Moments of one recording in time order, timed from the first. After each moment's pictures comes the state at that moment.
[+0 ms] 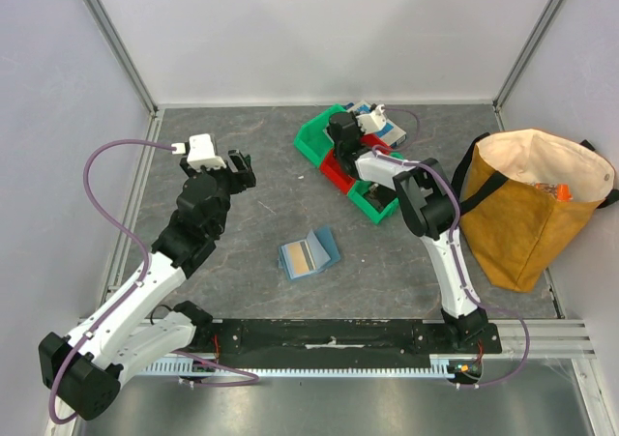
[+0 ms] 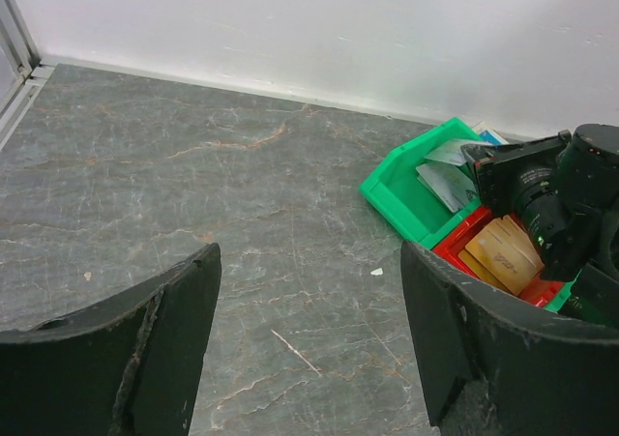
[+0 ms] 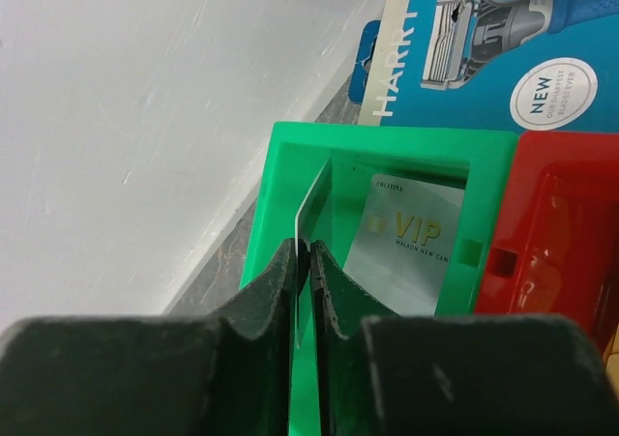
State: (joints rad) left arm -0.54 0.88 0.76 0.06 -0.55 -0.25; right arm 0.52 2.36 1.71 0.35 0.64 1.11
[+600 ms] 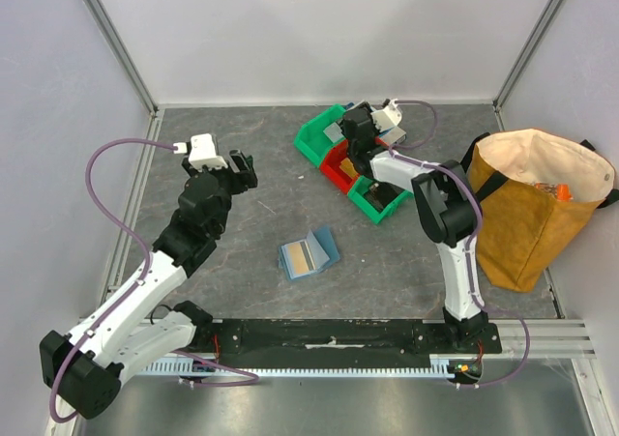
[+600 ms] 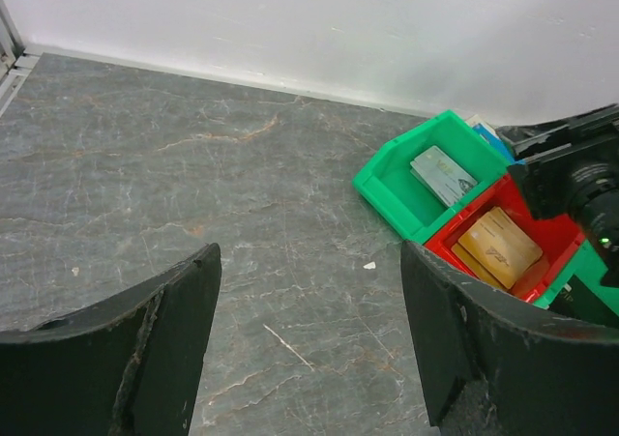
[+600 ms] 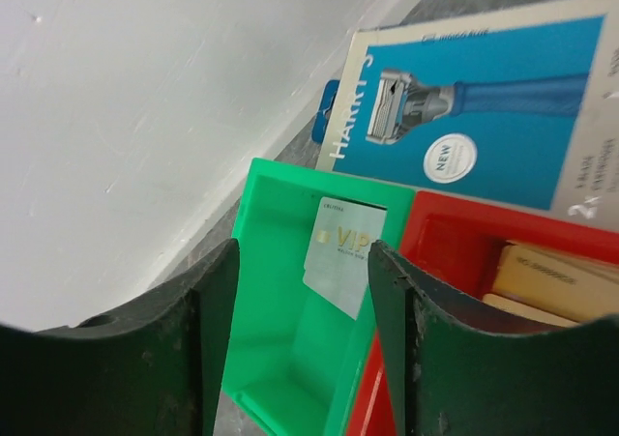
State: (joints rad) left arm -0.54 0.89 0.76 0.06 -0.54 -0.27; right arm 0.48 2.21 1.58 0.31 0.65 1.02
